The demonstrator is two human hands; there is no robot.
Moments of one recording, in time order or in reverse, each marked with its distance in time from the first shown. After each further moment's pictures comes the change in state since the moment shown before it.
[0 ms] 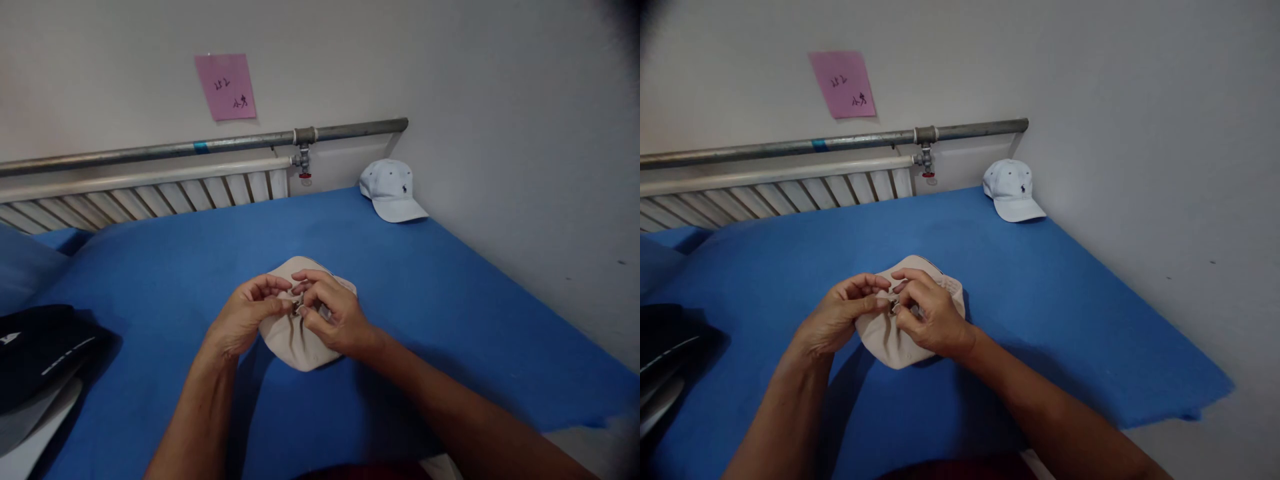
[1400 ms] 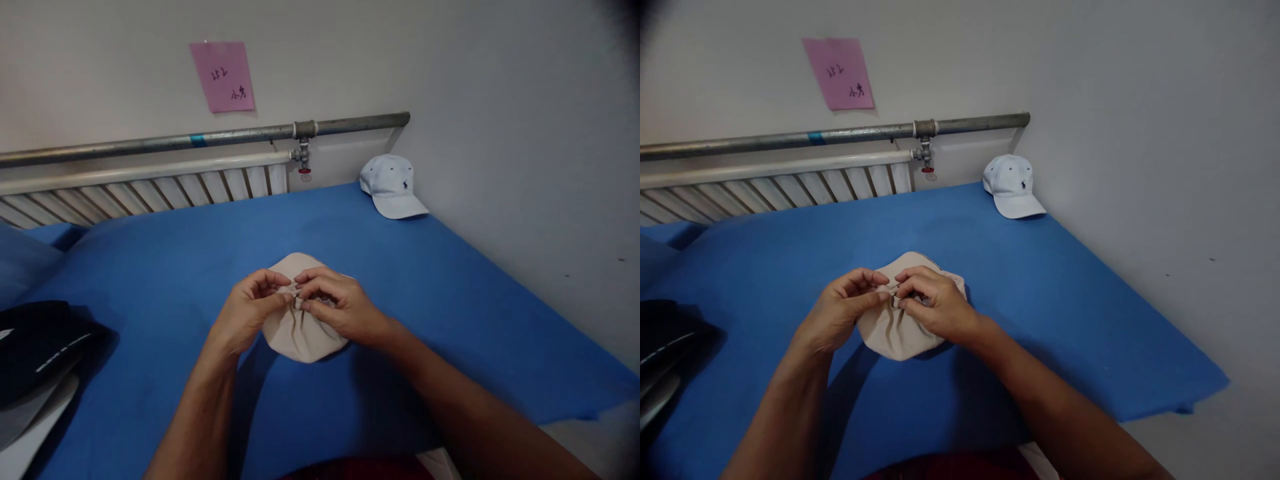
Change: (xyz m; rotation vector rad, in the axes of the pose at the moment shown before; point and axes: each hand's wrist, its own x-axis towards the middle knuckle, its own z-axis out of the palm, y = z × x) left_hand -0.002 -0.004 0.007 0.092 0.069 0.099; right_hand 0.008 0.001 -0.022 0.044 -0.189 0.136
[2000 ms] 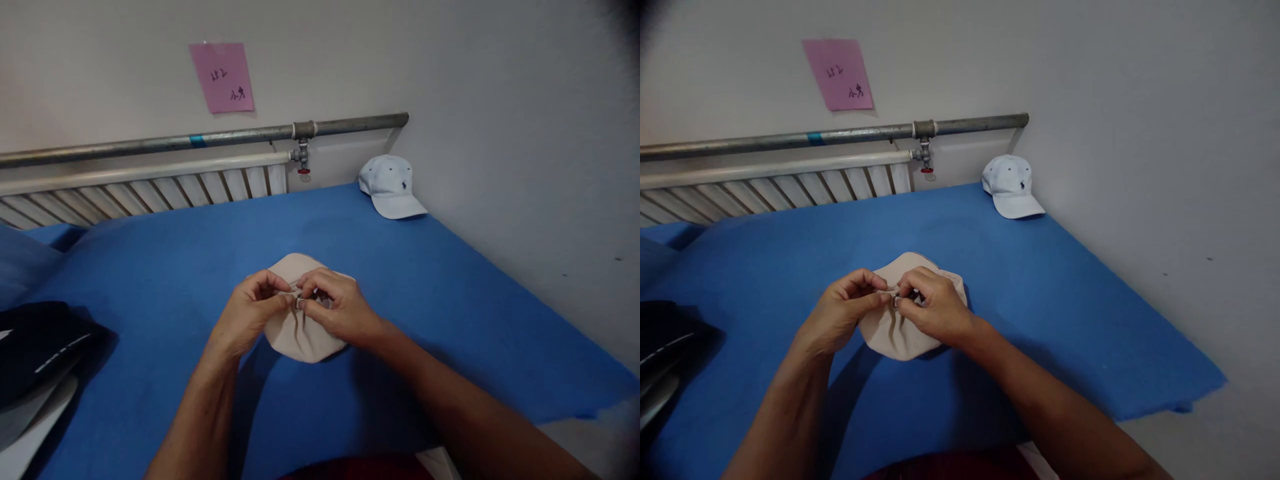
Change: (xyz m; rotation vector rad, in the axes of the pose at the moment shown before) left_hand -0.002 0.001 0.003 0.062 0.007 0.005; right_hand 0.003 -0.004 0.009 -0.074 0.093 0.026
